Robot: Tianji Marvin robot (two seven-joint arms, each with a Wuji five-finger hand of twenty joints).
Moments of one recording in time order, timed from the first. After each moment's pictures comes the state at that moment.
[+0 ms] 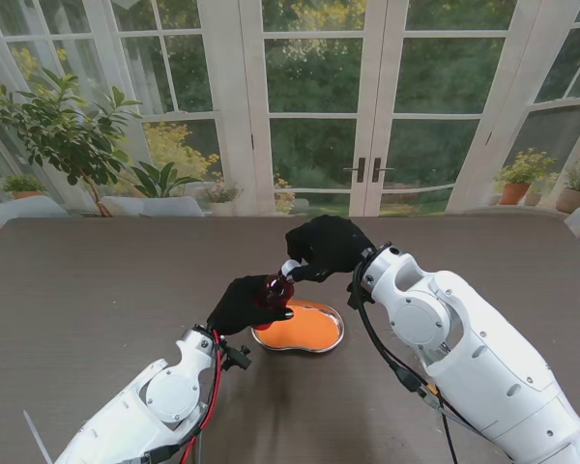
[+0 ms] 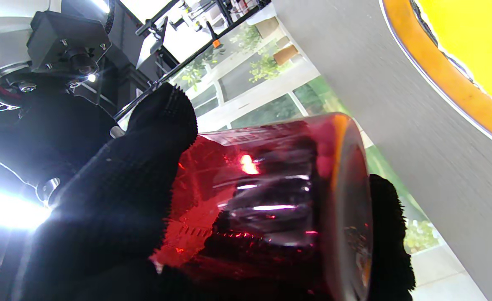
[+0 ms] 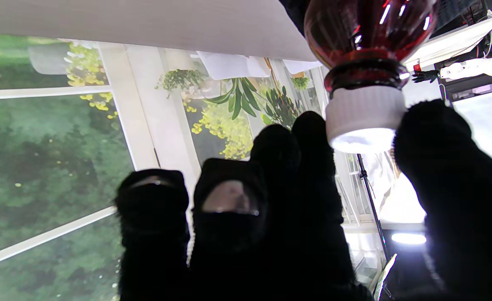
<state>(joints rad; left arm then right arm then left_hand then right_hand) 1.37 -1.24 -0.96 -1.23 0.13 -0.56 0.25 -1.18 -1.10 0.99 -1.58 -0.67 -0.25 0.06 0.88 -0.75 0.55 -0.16 0.89 0.44 0.61 0.52 1.22 0.39 0.29 0.64 0.89 0.45 0.65 0.57 0.41 0.49 1.30 0.69 0.29 -0.83 1.25 -0.49 0.90 -0.08 1.10 0.28 1.19 -0.05 0.89 0.92 1.28 -0.06 1.36 0.87 0.88 0.16 1.53 0.87</state>
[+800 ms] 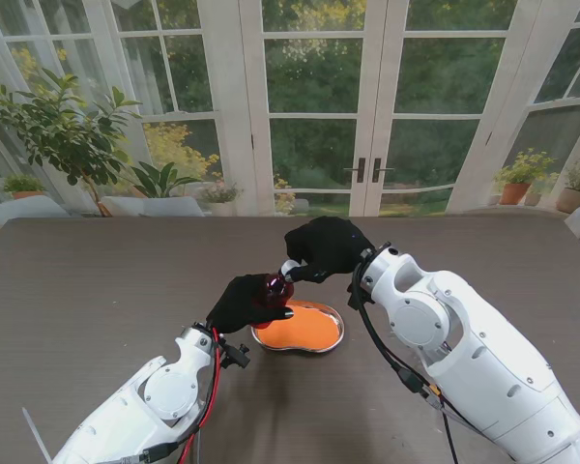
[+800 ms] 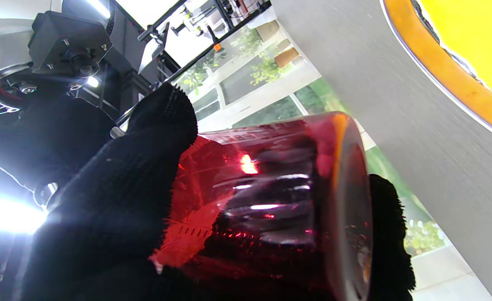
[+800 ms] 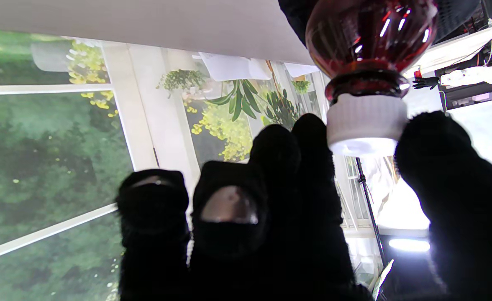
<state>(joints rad) 1.36 -1.23 -0.96 -1.22 0.13 -0.57 0.24 -1.18 -1.09 0.98 -1.59 -0.68 -0.24 0.05 0.88 -0.75 0.55 -0.16 0.89 0.44 0.61 0.52 1.22 0.39 0.29 0.64 0.89 0.45 0.65 0.57 0.41 0.49 1.30 0.69 0.25 -0.77 1.25 -0.44 0.88 -0.07 1.12 0.32 1.20 -0.05 0.90 0.91 1.28 -0.06 1.39 0.87 0.87 0.16 1.53 0.88</state>
